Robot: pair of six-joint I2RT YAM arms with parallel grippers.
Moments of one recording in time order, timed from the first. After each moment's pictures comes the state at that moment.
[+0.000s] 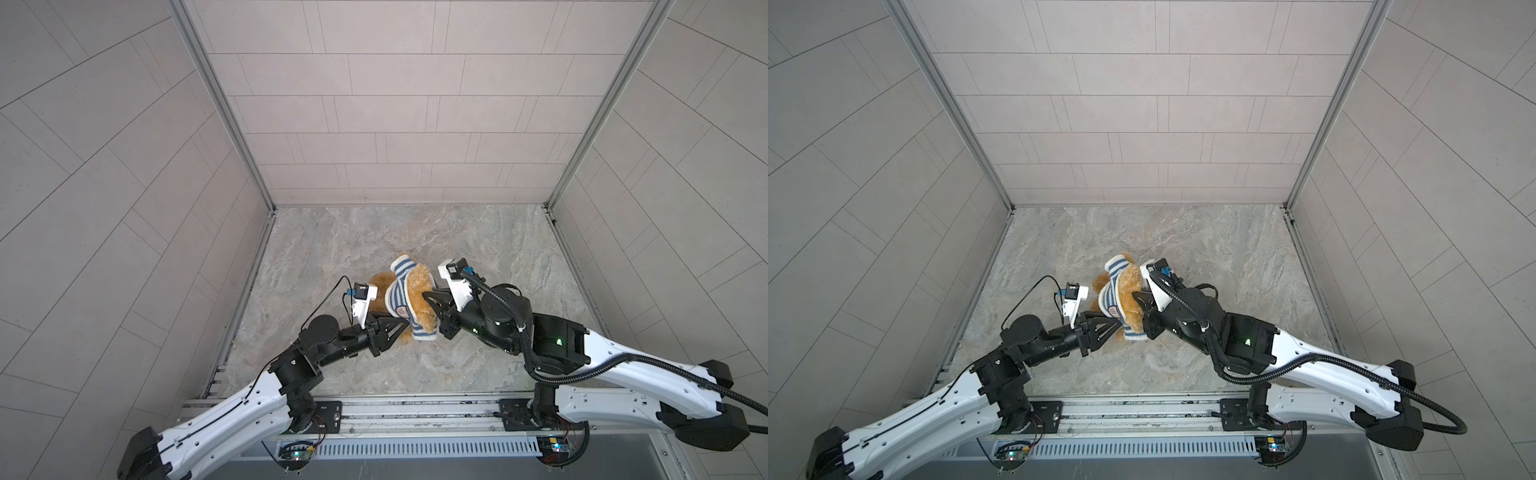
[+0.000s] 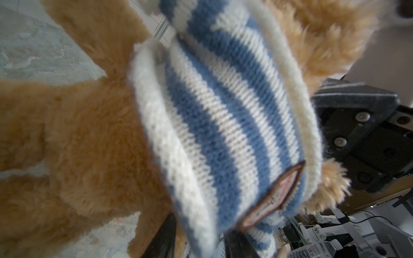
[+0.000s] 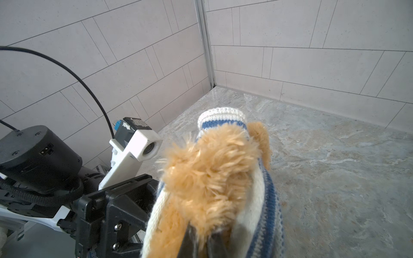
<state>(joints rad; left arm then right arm) -0.86 0.62 0.35 0.21 0.30 -0.74 1.16 0.97 1.02 -0.34 0.32 0.35</state>
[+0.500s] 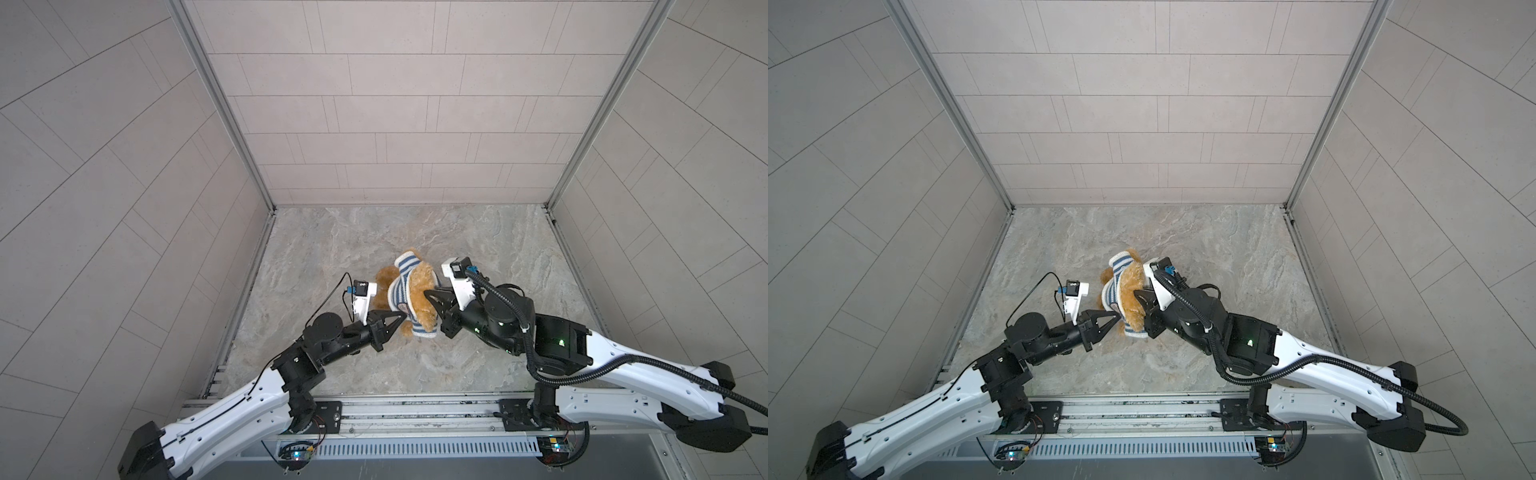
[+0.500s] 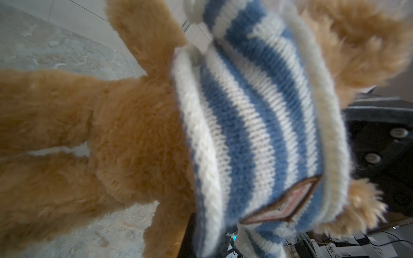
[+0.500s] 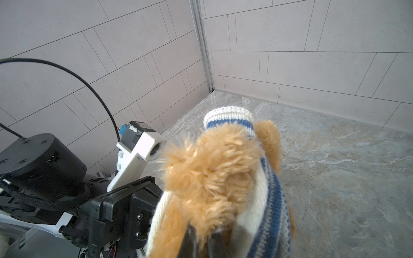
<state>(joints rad) -0.86 0.68 0.36 0.20 0.20 -0.76 1.16 0.96 1.01 -0.33 0.33 0.37</state>
